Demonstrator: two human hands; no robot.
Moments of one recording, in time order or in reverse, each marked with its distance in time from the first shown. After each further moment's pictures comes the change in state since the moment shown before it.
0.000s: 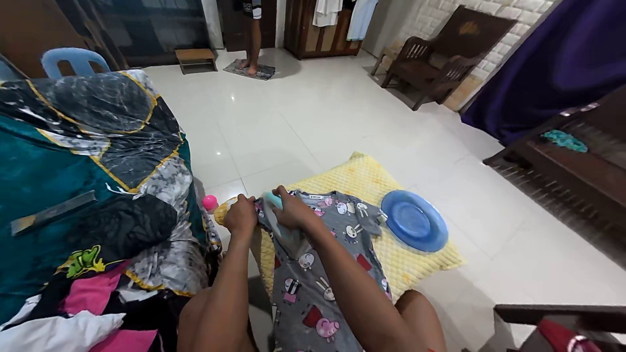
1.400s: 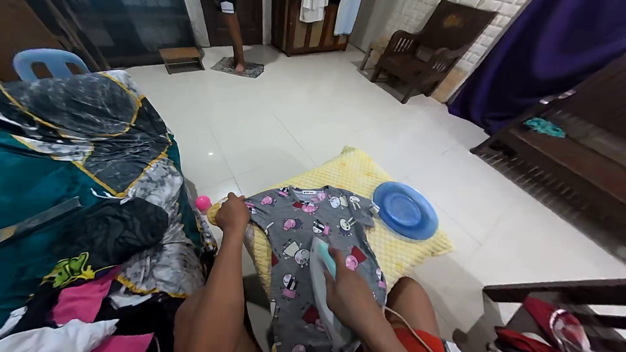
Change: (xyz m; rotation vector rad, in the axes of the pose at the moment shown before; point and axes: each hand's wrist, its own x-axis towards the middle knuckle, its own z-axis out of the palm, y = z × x) left_hand 0.001 -0.001 0.000 0.035 0.028 -0.002; right_hand -0.206 0.046 0.062 -0.058 0.176 0.518
